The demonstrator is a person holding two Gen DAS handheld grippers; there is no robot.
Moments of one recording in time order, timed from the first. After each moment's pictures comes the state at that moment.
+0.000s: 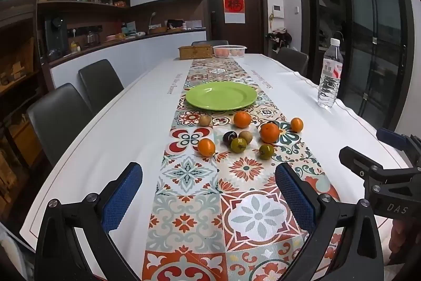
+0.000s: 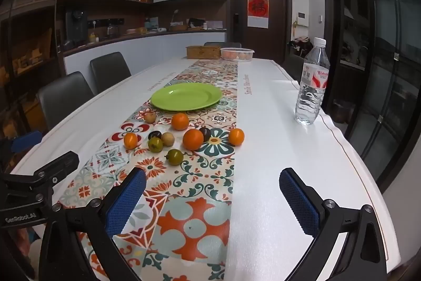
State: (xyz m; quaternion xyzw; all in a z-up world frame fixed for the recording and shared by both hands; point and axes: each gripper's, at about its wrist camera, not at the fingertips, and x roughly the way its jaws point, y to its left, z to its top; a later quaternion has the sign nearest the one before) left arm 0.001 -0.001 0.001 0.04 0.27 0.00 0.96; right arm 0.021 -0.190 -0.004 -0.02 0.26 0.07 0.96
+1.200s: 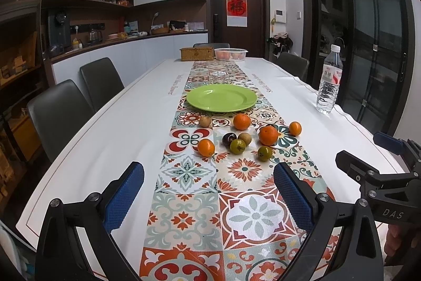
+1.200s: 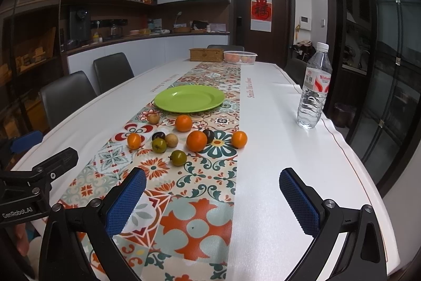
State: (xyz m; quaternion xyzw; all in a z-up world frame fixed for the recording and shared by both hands) left arm -0.009 0.006 0.007 0.01 0.26 -0.01 0.97; right arm 0.015 -0.186 0.000 -0.03 0.25 0.08 0.96
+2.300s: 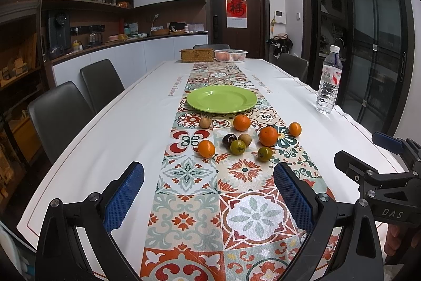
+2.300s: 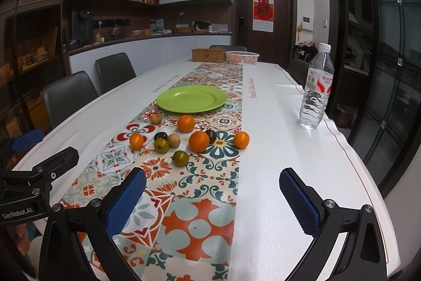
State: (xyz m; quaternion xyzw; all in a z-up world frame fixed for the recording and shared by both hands) left arm -0.011 0.007 0.006 0.01 0.26 -0.01 0.97; right arm 0.015 -0.183 -0.001 -0.03 0.25 0.08 0.96
